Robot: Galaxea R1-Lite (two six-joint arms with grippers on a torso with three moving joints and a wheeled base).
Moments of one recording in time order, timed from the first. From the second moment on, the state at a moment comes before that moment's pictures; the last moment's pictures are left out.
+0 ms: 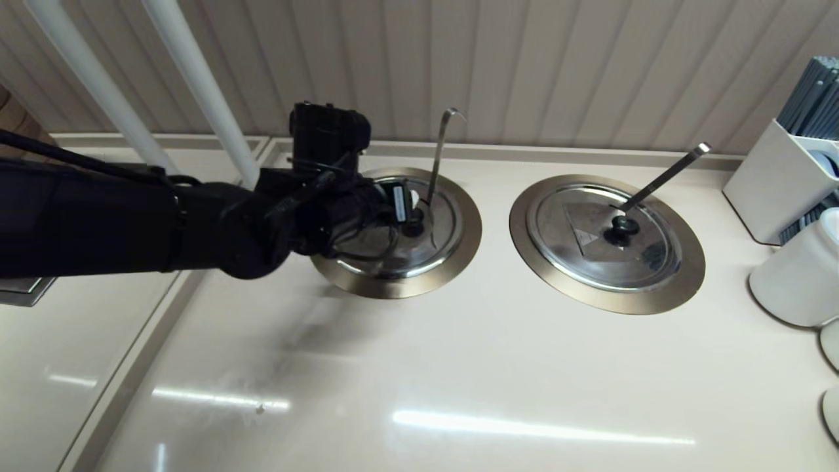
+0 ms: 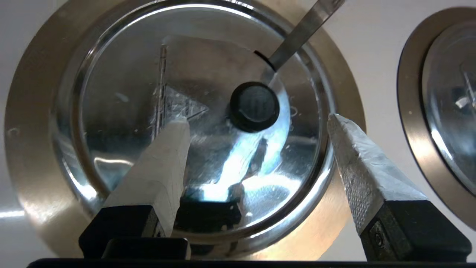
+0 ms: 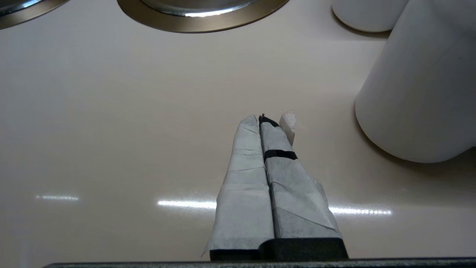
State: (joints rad) left arm -0.60 1.94 -1.48 -0.24 0.29 -0.26; right arm 0.00 0.00 0.00 -0.01 -0.02 0.03
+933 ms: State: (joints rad) left arm -0.65 2.12 -1.35 -0.70 0.37 -0.13; right arm 0.00 0.00 0.00 -0.01 -0.02 0.03
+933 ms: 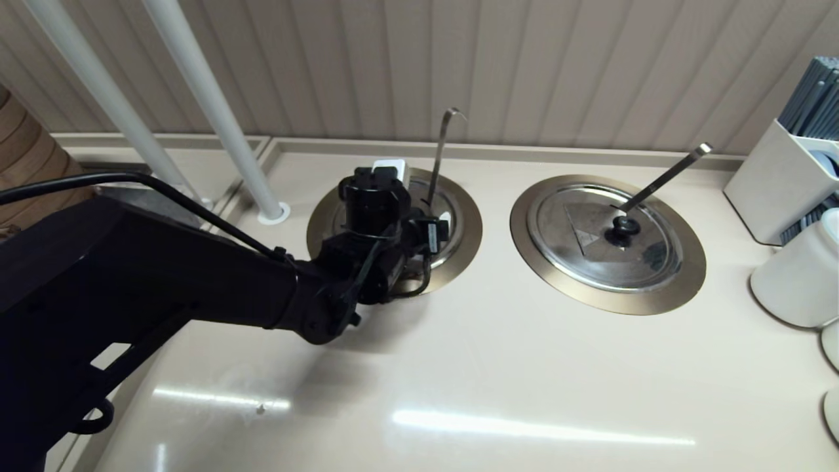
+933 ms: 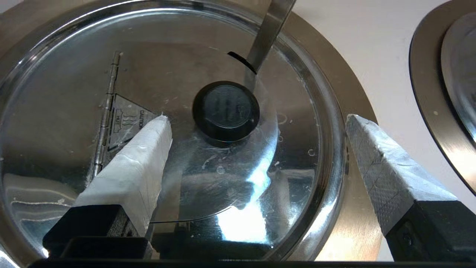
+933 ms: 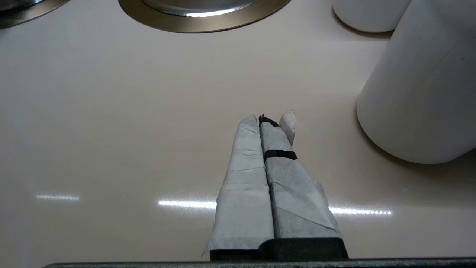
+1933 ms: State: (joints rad) left arm -0.62 2.25 -1.42 -0.82 0.44 -0.09; right arm 0.00 0.00 0.00 -0.01 -0.02 0.03
